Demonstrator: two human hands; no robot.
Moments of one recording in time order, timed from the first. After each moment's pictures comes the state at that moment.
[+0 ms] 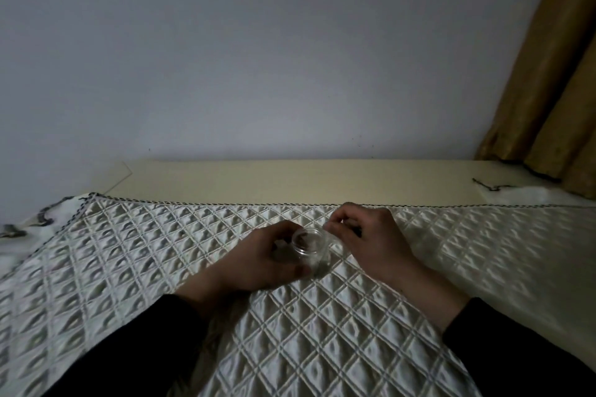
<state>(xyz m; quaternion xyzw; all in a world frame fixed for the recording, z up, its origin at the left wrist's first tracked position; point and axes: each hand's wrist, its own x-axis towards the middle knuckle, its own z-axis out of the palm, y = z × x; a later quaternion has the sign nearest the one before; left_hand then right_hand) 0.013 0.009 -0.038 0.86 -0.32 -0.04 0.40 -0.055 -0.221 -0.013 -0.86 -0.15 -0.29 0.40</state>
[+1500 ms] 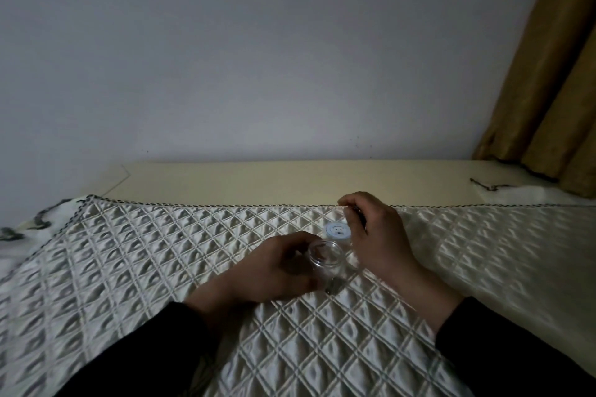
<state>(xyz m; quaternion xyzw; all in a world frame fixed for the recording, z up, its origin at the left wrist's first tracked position) -0.001 -0.006 -0.041 0.81 -0.37 -0.09 0.45 -0.043 -0.231 -0.023 -0.86 -0.07 -0.39 0.32</state>
